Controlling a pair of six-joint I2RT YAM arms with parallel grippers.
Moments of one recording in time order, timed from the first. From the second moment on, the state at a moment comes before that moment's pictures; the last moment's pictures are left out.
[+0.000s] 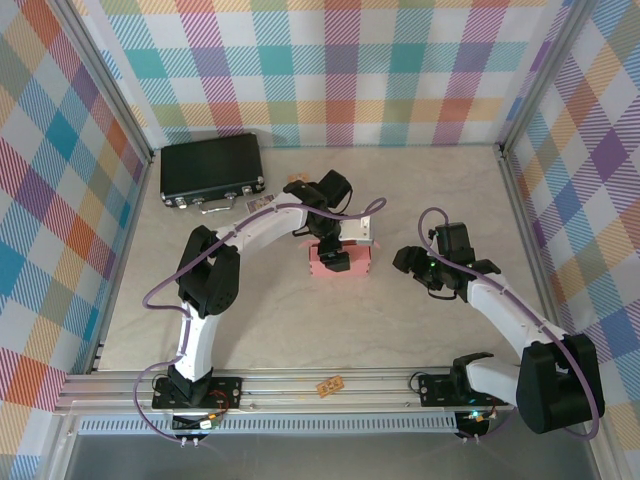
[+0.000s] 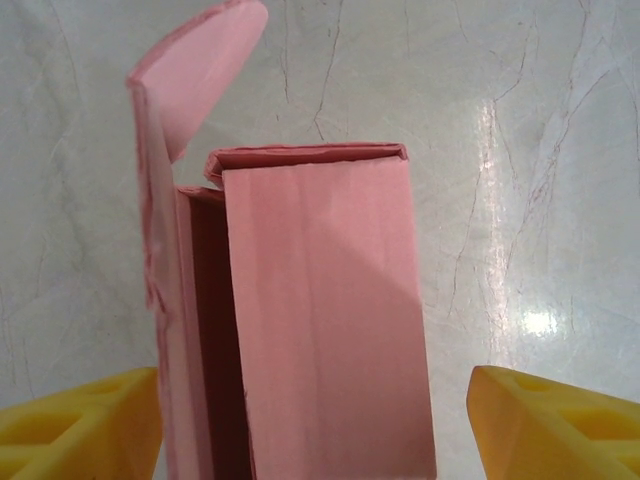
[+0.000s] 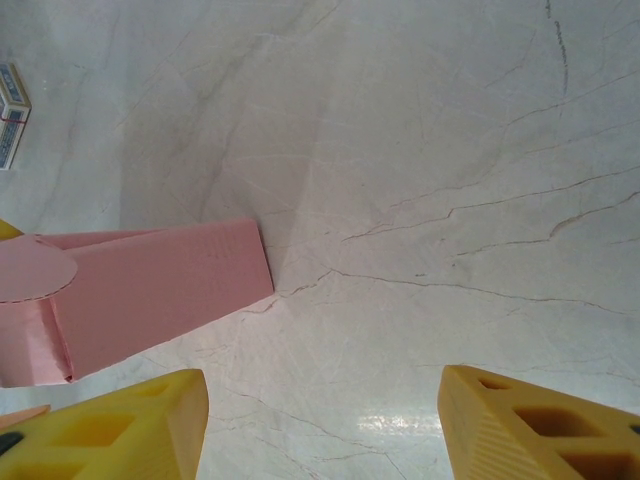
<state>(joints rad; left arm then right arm) -0.69 2.07 1.79 -0.97 0.38 0.87 0.23 1.15 0.63 -0.40 -0.31 0.69</state>
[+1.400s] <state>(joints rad) -0.69 2.07 1.79 -0.99 0.36 0.86 0.22 1.20 0.64 -0.40 -0.34 0.67</state>
